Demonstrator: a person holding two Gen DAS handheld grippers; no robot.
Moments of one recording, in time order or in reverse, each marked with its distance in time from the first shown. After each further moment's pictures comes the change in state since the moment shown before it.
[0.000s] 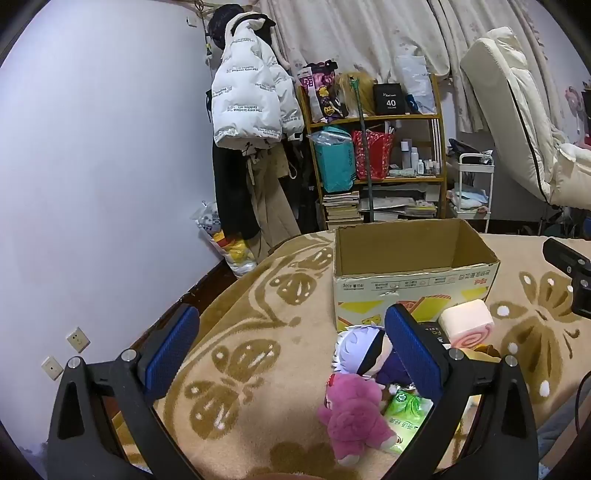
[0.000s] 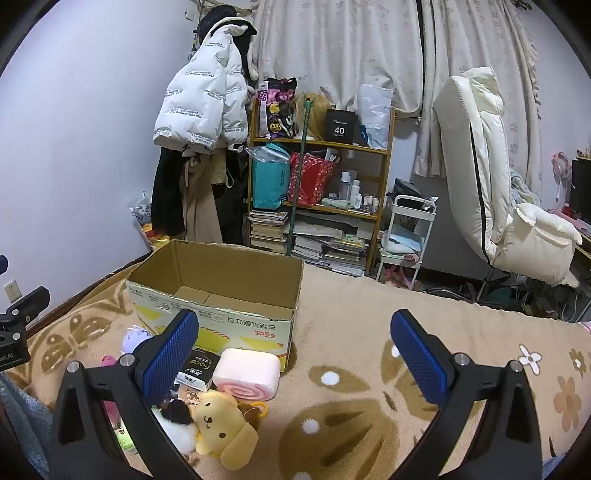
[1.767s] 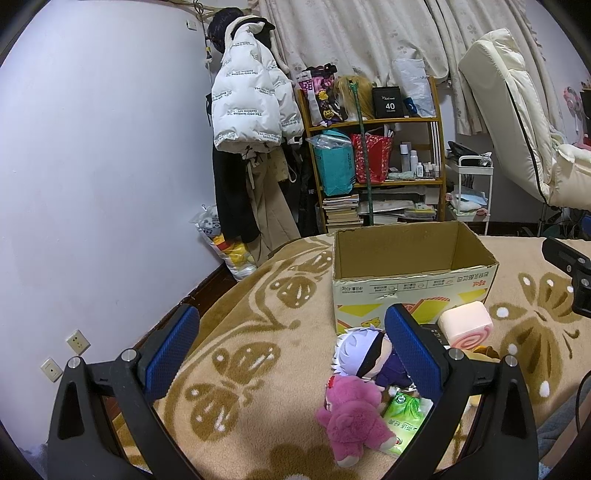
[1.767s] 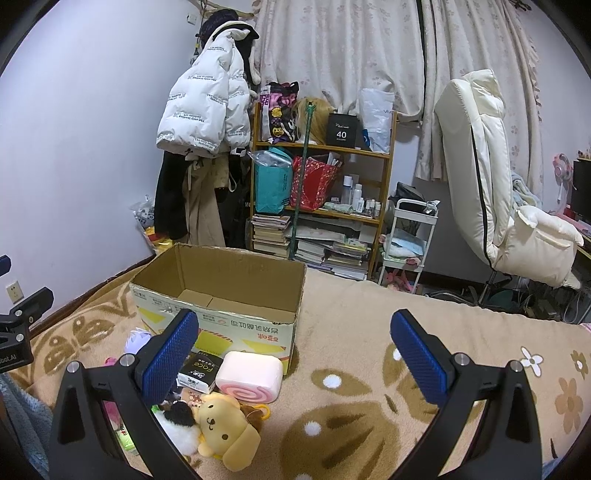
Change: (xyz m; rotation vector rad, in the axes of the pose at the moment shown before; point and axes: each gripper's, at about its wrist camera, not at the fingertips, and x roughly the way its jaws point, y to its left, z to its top) left arm -0.003 0.003 0.001 0.005 -0.013 0.000; right arm -0.001 -0.002 0.001 -0.003 -0.018 0.002
